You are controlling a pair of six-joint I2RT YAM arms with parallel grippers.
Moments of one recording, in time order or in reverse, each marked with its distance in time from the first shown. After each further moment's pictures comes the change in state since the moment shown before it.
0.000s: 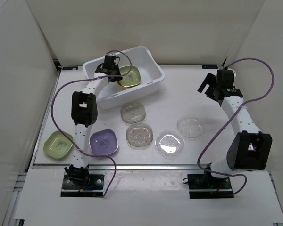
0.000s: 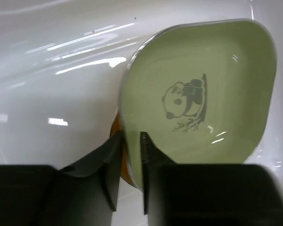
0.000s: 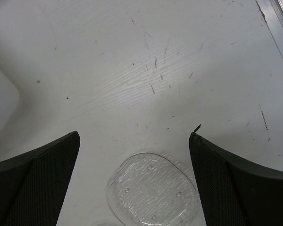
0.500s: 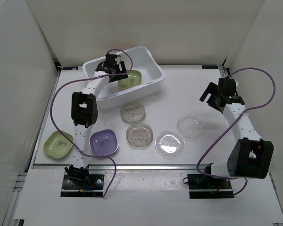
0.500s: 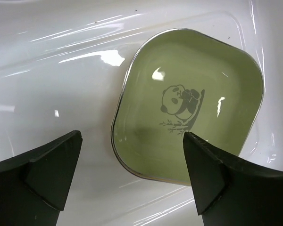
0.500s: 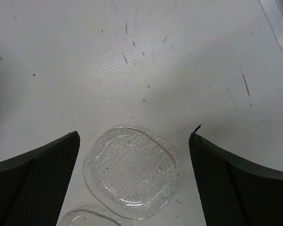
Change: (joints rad) left arm -0.021 -0.021 0.027 -0.096 -0.049 -0.014; right arm -0.041 -0.086 -0.121 -0.054 0.000 0.003
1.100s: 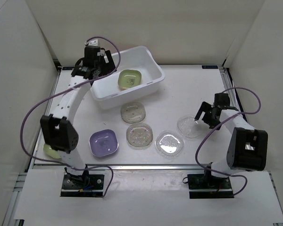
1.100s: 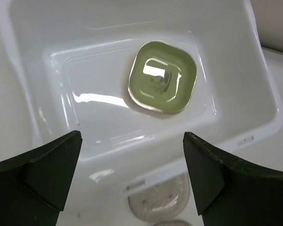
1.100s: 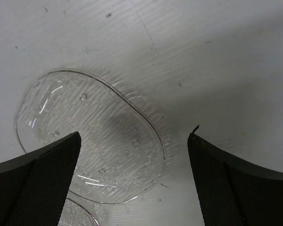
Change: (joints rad) left arm 0.009 -0.617 -0.370 -0.042 -0.074 0.010; right arm -0.050 0.076 -0.246 0.037 -0.186 -0.081
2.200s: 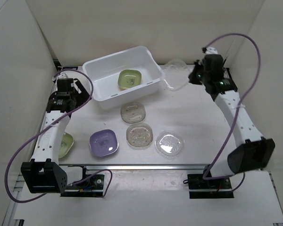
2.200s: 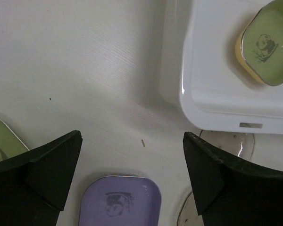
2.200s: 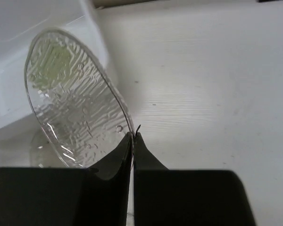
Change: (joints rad) left arm 0.227 -0.581 -0.640 -0.097 -0.047 -0.117; right arm 0.282 -0.063 0.552 -0.046 0.086 -0.064
